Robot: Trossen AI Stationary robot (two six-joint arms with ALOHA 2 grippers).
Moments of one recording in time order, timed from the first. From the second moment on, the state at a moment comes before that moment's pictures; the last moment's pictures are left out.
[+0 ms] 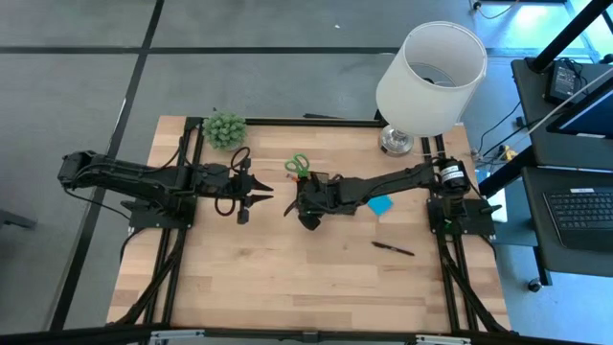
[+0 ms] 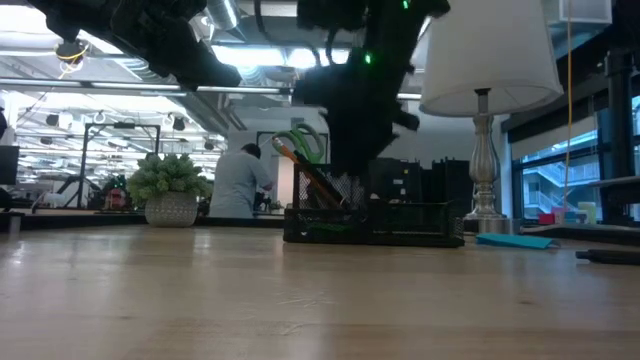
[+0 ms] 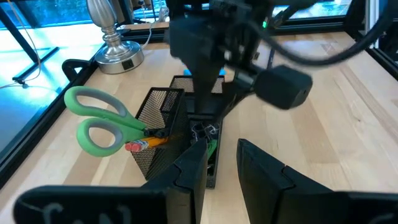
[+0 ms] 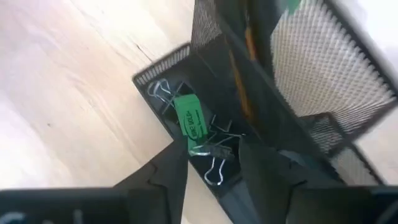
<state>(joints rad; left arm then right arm) 0.00 0.92 0.51 0.02 -0.11 0.04 0.09 1.98 1.51 -0.78 0.38 0.72</state>
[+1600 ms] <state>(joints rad) 0.00 0.92 0.51 0.00 -0.15 -0.08 0.67 1.54 0.85 -0.98 -0.18 1.12</state>
